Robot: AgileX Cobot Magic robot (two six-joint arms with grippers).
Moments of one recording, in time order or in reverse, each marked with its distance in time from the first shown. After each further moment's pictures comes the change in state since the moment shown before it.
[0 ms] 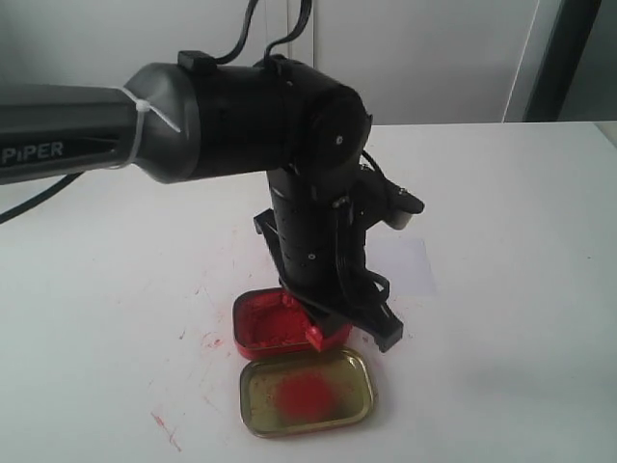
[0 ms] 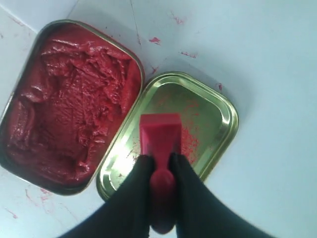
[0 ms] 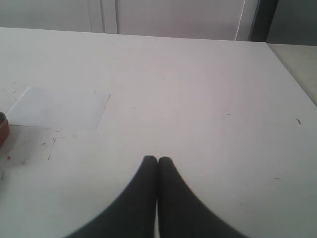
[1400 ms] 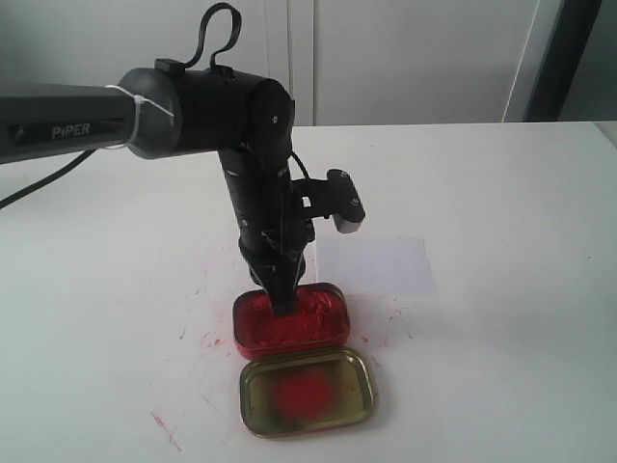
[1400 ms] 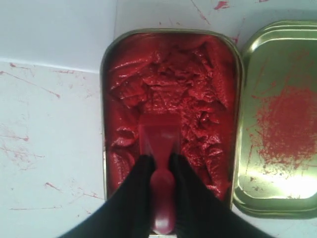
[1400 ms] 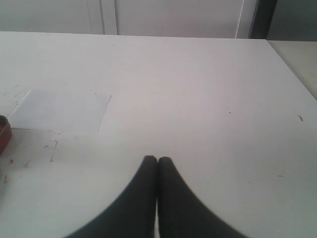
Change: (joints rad) left arm 0.220 0.129 -0.058 -0.105 -0.032 0.769; right arm 0.000 0.000 0.000 0.000 0.000 0.025
